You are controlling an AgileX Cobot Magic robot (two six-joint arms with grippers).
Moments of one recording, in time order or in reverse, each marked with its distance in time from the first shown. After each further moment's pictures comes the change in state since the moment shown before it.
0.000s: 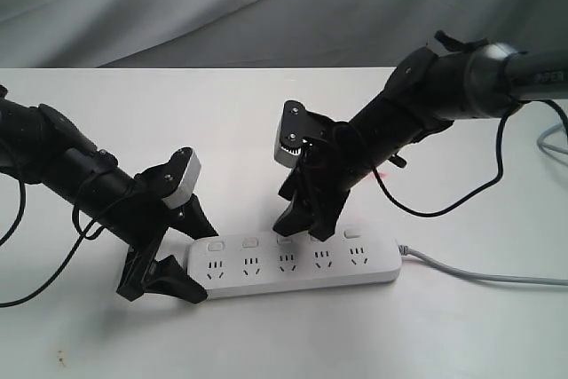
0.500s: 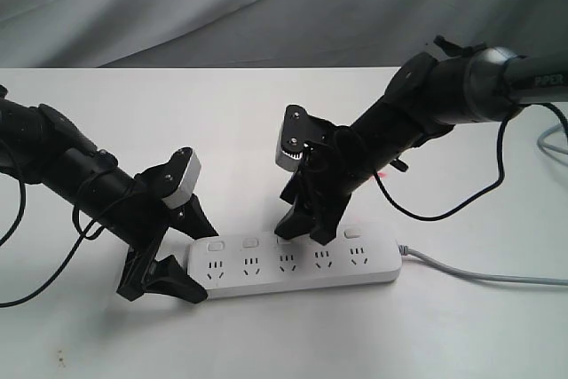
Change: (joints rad) left arm 0.000 0.000 0.000 0.000 0.000 0.000; right arm 0.000 0.001 0.021 0.001 -0.025 -0.001
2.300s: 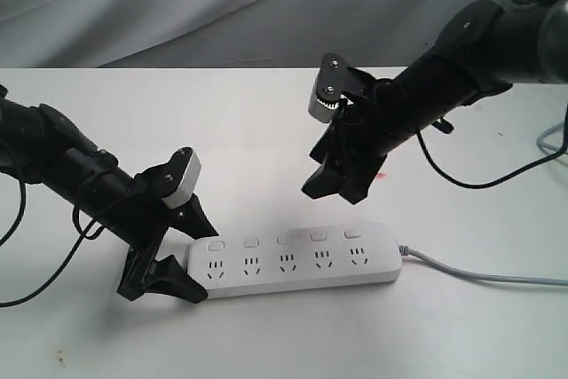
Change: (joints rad) left arm 0.000 0.000 -0.001 0.000 -0.001 0.000; right arm -0.083 -0.157 0.020 -0.062 0.050 0.101
